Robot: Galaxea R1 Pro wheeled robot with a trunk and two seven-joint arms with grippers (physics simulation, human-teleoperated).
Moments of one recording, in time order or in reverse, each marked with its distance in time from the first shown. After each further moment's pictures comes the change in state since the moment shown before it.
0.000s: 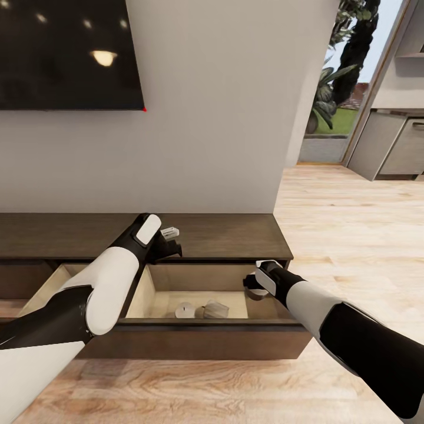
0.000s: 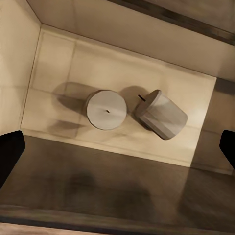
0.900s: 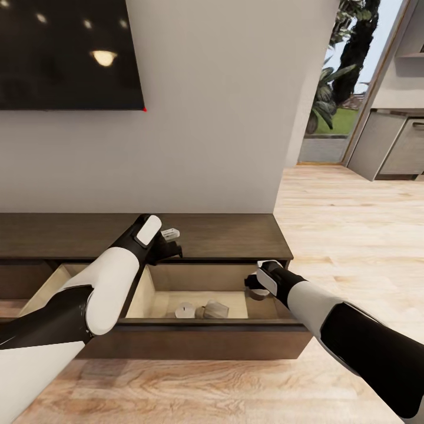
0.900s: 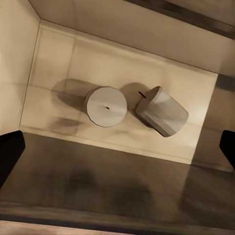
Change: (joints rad) left arm 0.000 0.000 0.000 0.012 0.002 0.000 0.000; right arm 0.000 -0.006 0.001 0.005 0.000 -0.004 0.000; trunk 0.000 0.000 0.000
